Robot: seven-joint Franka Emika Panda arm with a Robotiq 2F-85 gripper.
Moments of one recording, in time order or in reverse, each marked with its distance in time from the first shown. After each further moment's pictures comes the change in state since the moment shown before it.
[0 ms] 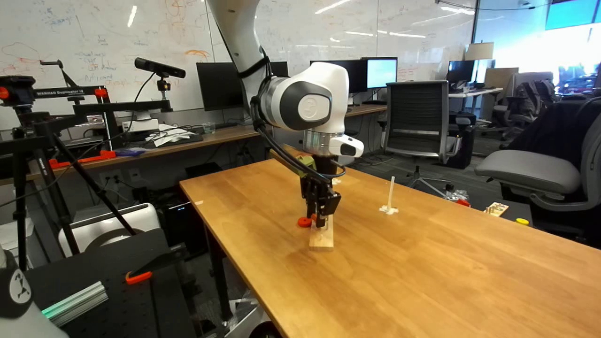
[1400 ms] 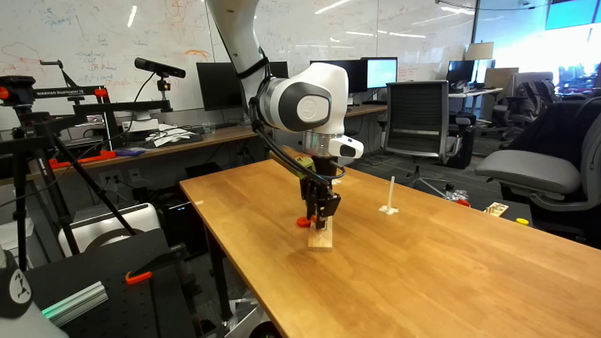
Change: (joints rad) arm 0.000 -0.004 -0.004 -0.013 -0.002 0.012 0.000
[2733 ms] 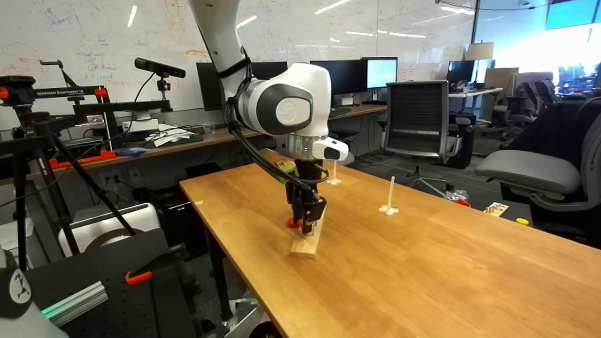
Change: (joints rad) arm 0.006 -0.068 0.015 -0.136 -0.007 0.083 -0.012
